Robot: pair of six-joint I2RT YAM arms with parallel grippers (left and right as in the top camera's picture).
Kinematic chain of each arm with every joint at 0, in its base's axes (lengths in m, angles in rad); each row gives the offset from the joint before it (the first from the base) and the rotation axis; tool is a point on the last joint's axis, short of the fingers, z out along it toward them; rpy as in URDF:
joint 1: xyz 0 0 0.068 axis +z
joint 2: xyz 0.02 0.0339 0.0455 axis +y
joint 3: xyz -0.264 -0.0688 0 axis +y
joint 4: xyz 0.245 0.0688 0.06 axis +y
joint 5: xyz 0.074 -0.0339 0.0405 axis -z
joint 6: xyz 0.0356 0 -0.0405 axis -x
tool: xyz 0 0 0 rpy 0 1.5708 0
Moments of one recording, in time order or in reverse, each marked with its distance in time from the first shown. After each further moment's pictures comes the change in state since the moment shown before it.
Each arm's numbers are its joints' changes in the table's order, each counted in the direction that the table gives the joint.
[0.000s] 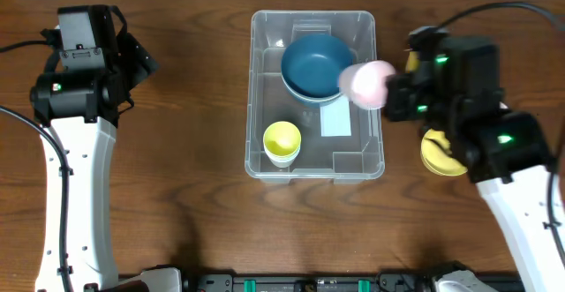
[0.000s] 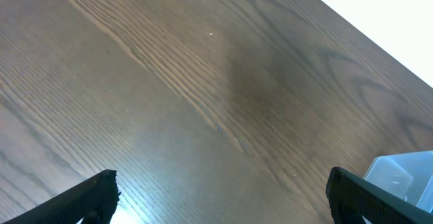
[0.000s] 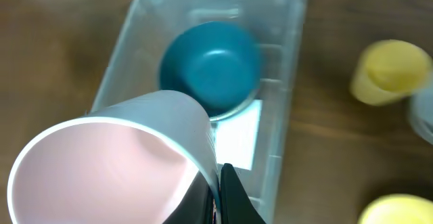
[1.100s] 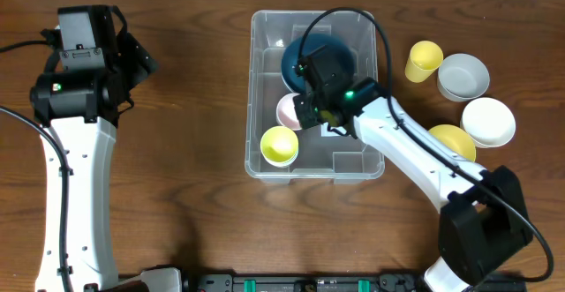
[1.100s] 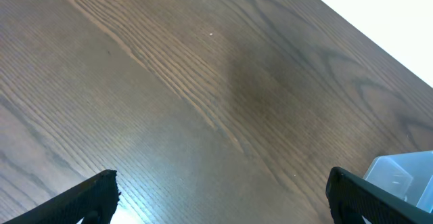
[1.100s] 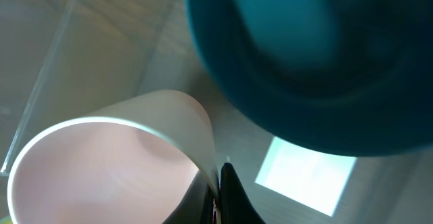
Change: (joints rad) left arm 0.000 0.000 0.000 0.000 0.000 0.000; right arm 0.270 0.532 0.000 -0.206 0.091 0.000
